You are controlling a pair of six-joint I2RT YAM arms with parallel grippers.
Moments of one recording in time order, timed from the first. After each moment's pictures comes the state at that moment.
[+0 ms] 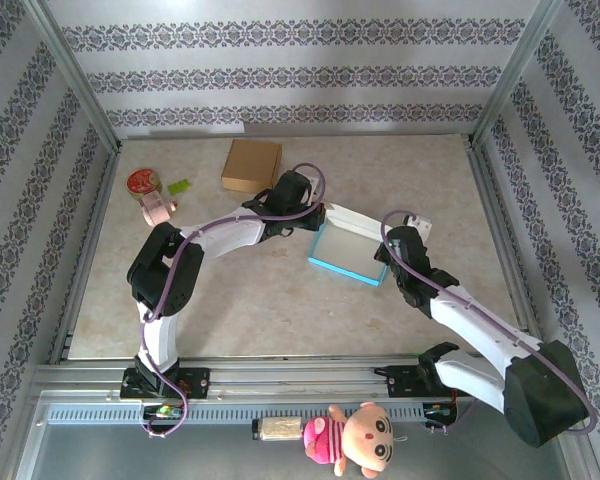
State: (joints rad) left arm -0.63 1.95 1.39 -0.14 0.17 -0.44; right arm 0.41 1.03 0.50 -0.11 0.39 0.64
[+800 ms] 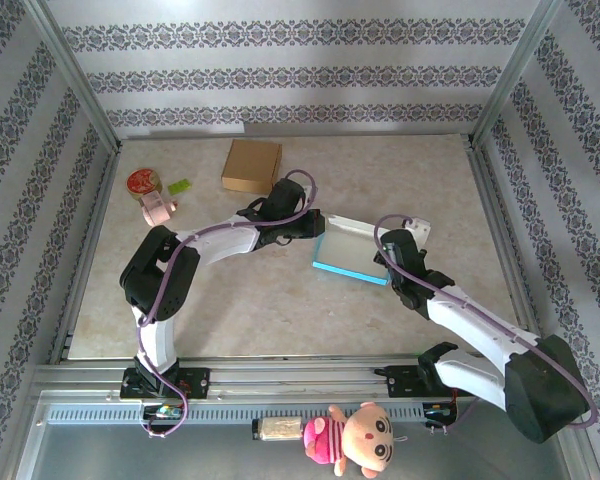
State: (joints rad) left arm -0.63 1.90 1.27 -0.06 0.30 -0.63; right arm 0.47 1.06 0.49 -0.12 0.49 0.66
